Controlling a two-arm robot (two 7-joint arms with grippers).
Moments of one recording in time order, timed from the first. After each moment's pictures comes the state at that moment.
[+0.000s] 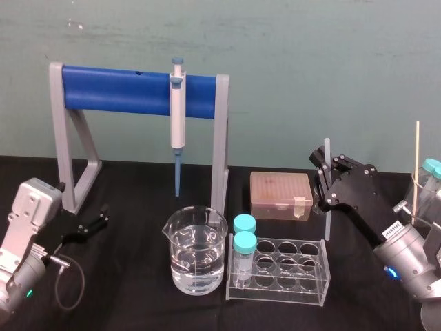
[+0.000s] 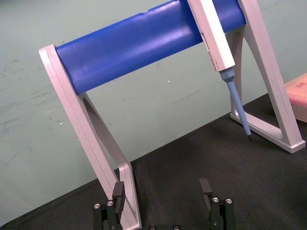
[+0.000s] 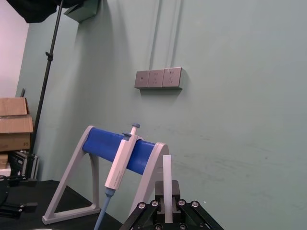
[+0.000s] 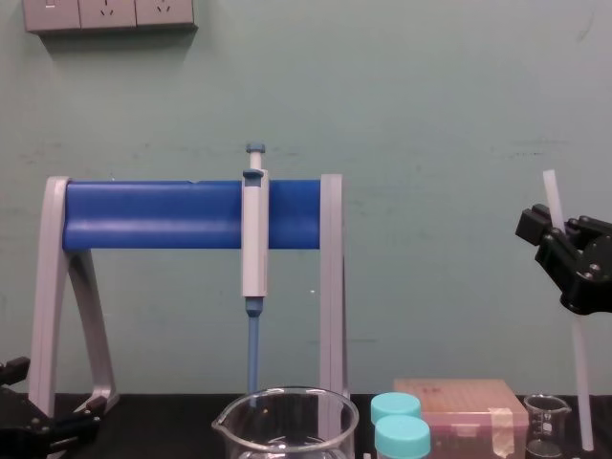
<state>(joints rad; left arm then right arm) -0.20 0.60 0.45 -1.41 -0.25 -0.12 0.03 0.18 0.32 -0.20 -1.38 0.34 -0.53 0.51</state>
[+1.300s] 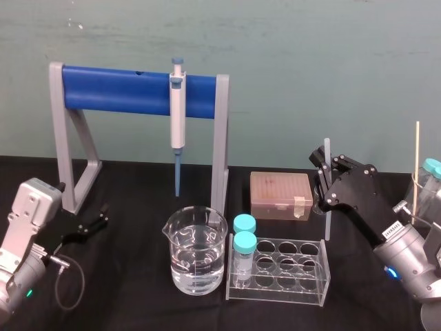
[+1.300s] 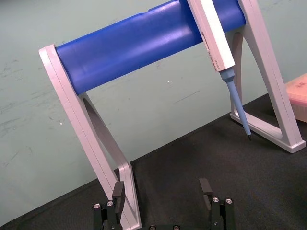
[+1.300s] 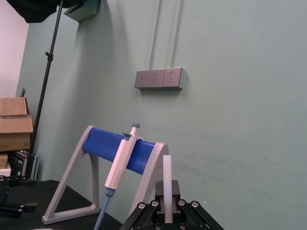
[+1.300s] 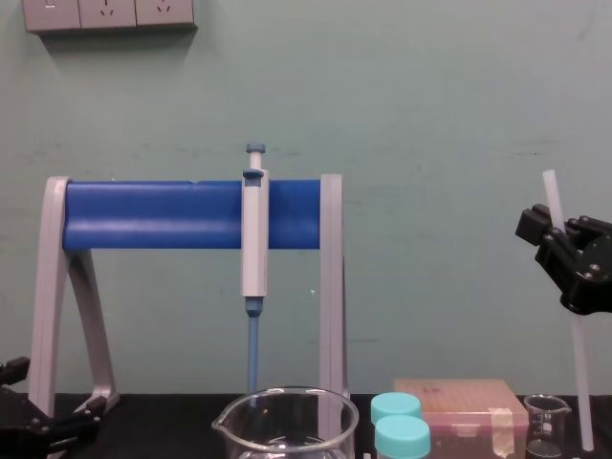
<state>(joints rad) -0.20 0.60 0.45 -1.41 -0.25 -0.12 0.03 0.18 0.32 -0.20 -1.38 0.34 -0.53 0.51</state>
